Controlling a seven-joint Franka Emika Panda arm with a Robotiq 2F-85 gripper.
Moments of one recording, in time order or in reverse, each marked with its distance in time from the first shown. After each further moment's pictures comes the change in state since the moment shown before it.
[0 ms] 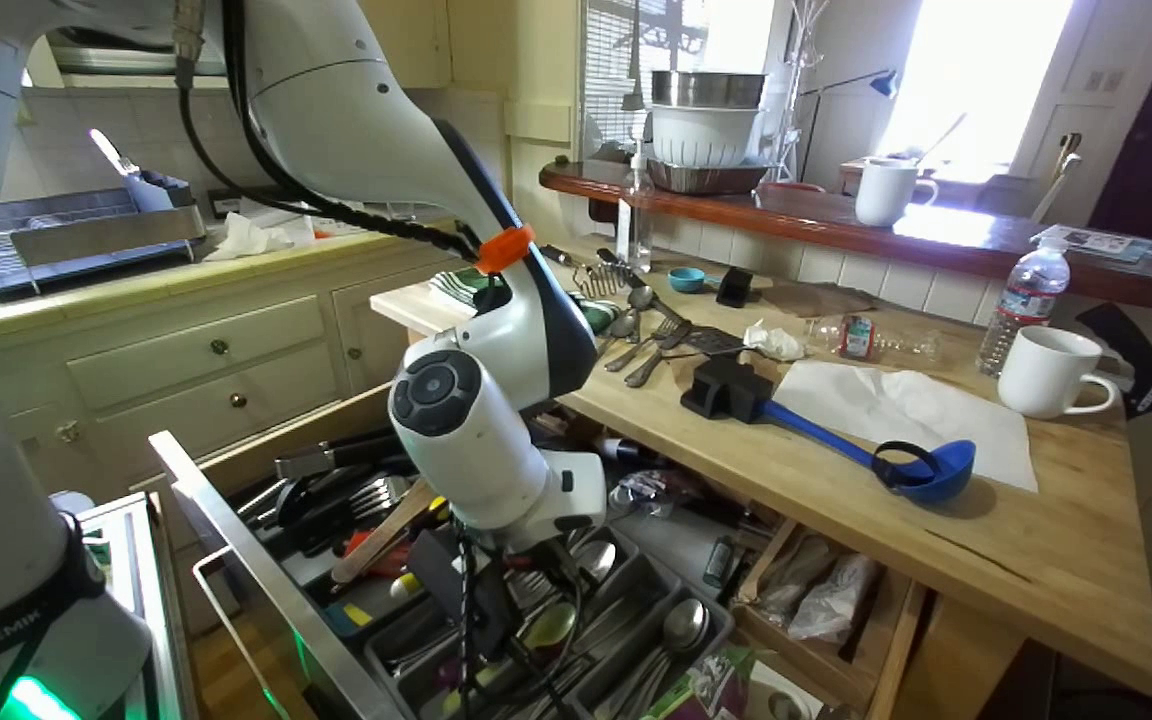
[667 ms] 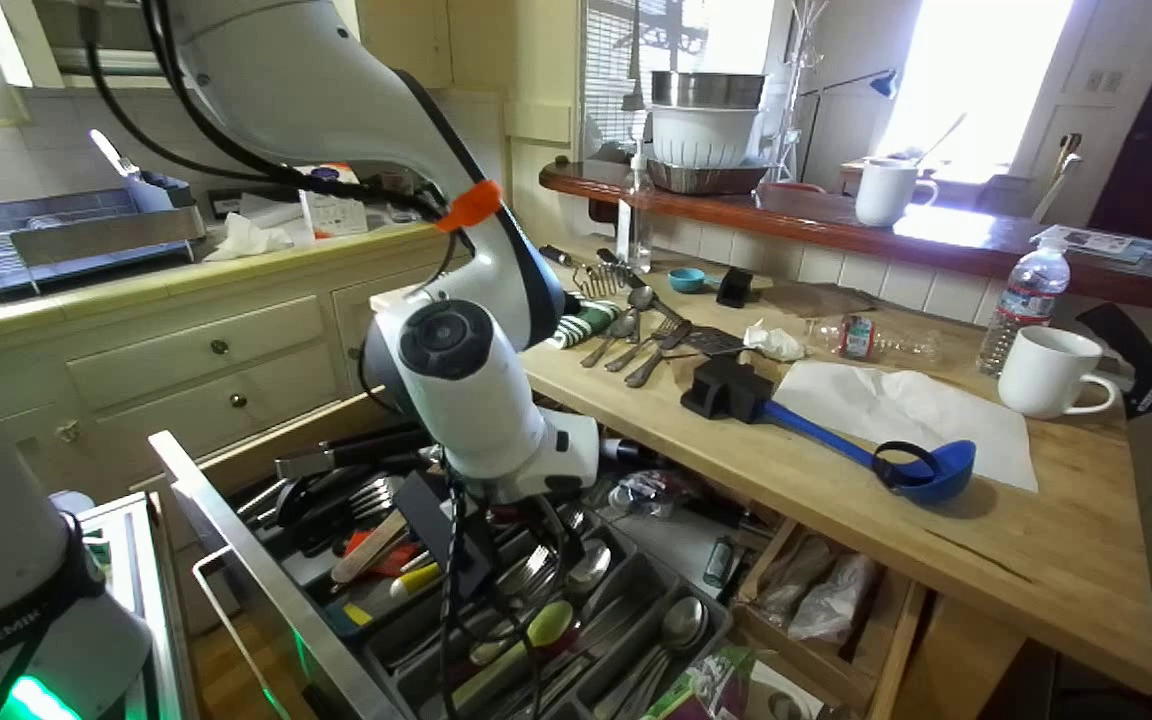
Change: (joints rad) arm -0.128 -0.209 0.165 -0.093 -0.363 0.047 0.399
